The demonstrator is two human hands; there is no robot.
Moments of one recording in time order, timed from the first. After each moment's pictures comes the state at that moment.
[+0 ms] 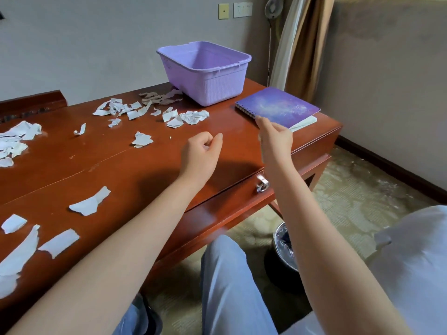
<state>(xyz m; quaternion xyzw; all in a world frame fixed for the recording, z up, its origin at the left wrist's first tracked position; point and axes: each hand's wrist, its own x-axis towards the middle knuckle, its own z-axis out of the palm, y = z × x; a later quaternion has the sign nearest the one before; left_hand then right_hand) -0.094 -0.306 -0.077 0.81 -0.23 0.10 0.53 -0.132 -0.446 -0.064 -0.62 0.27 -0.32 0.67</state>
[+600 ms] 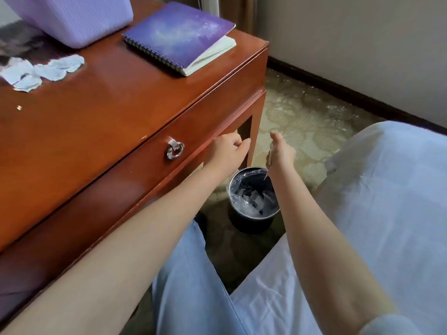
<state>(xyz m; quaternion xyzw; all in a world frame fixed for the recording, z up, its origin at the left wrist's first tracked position) -0.166 -0.497 -0.202 0.84 -0.34 -0.14 0.39 -0.225 -0.614 -0.242 -0.38 0.58 -0.25 0.68</state>
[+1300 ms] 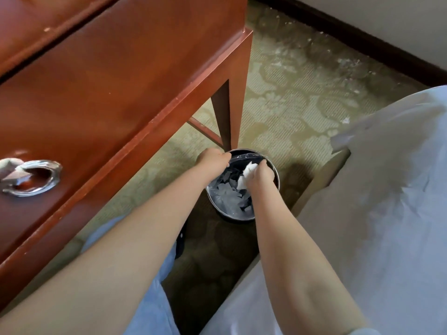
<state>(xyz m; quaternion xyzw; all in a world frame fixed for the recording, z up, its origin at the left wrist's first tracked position) -0.127 -0.591 -0.371 0.87 -0.15 -0.40 0.24 -0.210 -0.666 -0.444 -0.29 0.65 -0.13 0.69</state>
